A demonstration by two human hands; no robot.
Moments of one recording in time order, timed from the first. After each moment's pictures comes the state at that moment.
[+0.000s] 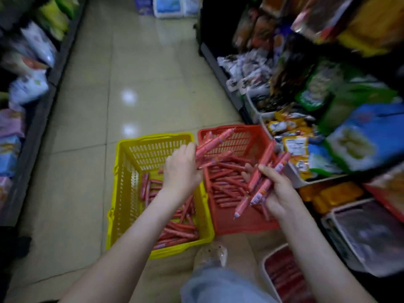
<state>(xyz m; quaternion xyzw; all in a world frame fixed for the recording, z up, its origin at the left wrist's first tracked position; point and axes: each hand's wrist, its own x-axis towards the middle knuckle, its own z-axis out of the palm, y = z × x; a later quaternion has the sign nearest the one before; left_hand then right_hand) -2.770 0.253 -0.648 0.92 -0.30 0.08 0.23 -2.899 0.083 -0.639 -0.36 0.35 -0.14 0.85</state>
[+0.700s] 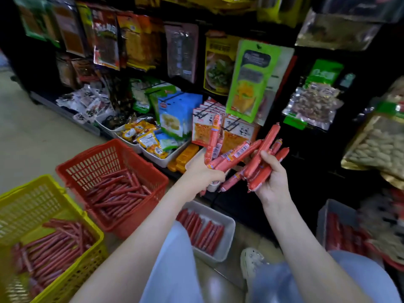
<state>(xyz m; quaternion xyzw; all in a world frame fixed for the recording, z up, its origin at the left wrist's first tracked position) -3.144 0.126 -0.518 0.59 -0.46 -0.45 0.49 -3.303 0.068 -0.522 -0.24 0.24 -0.54 0.77</state>
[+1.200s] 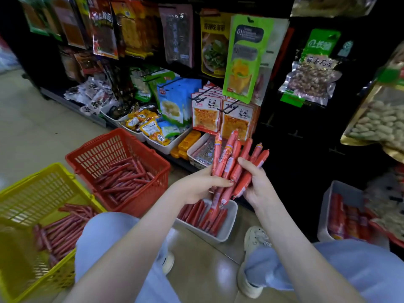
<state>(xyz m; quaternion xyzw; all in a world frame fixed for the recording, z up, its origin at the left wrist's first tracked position) -3.180 0.154 -0.558 0.50 -0.41 -0.67 0.36 -3.321 0.101 -0.574 -0.28 0.32 -0.47 0.77</state>
